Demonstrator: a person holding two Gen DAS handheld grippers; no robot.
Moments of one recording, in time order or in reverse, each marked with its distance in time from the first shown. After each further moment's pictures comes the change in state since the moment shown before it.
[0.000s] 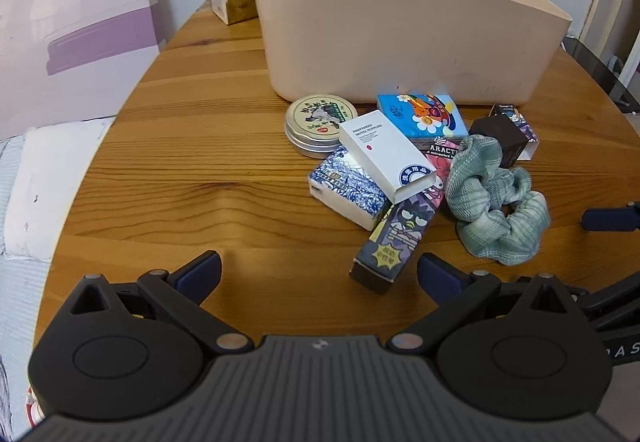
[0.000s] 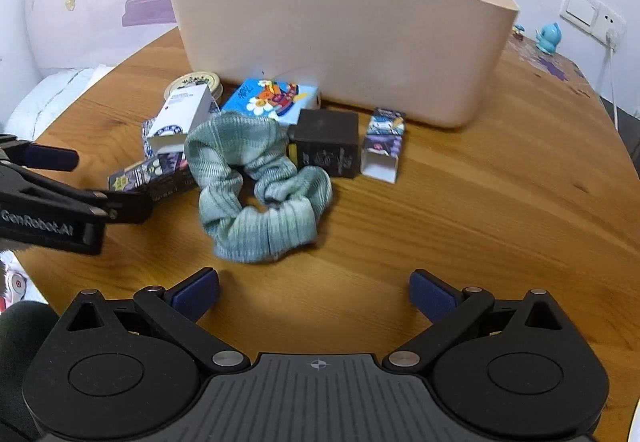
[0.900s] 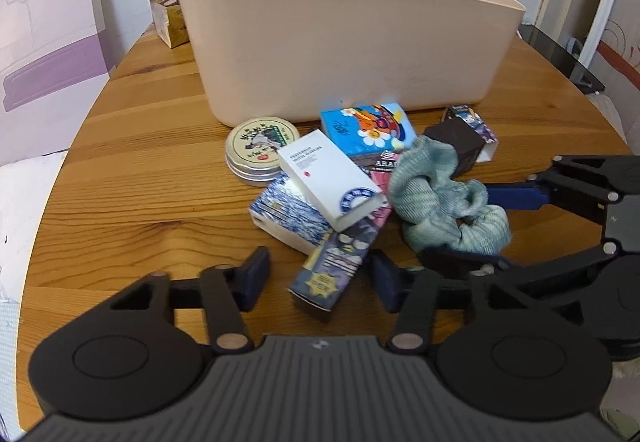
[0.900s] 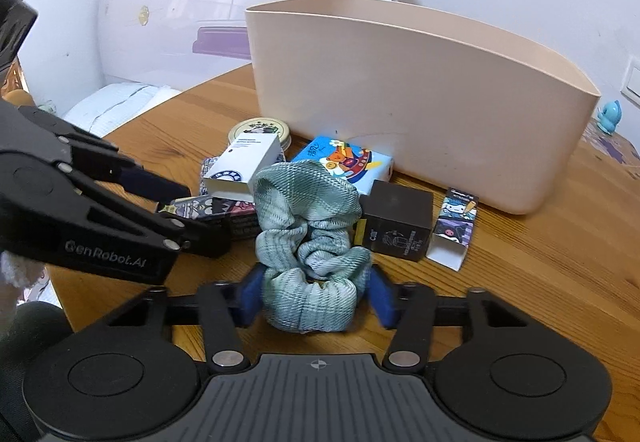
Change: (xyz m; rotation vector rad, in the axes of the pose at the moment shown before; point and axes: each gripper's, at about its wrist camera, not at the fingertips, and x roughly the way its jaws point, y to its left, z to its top) left arm 0.001 -0.016 0.010 0.108 -0.027 -0.100; right arm 0.002 0.013 0.009 -0.174 -0.159 0.152
